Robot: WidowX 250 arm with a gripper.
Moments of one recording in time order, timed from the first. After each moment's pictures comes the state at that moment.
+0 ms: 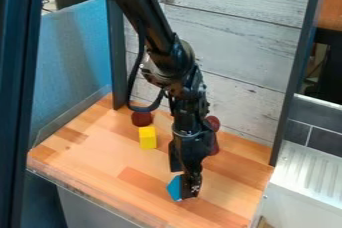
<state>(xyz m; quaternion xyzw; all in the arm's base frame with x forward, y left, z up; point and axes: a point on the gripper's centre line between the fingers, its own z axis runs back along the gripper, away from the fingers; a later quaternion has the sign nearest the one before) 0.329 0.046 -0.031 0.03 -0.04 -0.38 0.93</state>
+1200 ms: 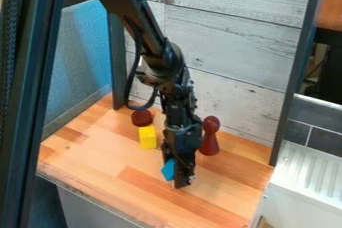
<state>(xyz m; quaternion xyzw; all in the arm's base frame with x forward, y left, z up) 0.345 0.068 -0.042 -0.01 -0.03 -0.30 0.95</state>
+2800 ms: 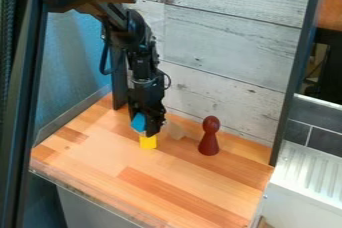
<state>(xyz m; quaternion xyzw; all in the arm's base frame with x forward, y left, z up) 0.392 0.162 -0.013 0.02 -0.05 -0.14 0.99</state>
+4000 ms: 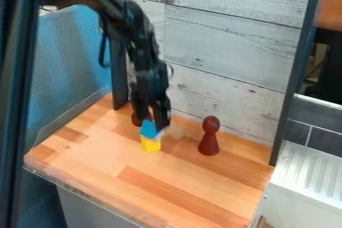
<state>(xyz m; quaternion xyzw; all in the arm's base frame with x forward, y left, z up) 0.394 0.153 0.017 -0.02 -0.08 -0.14 0.99</state>
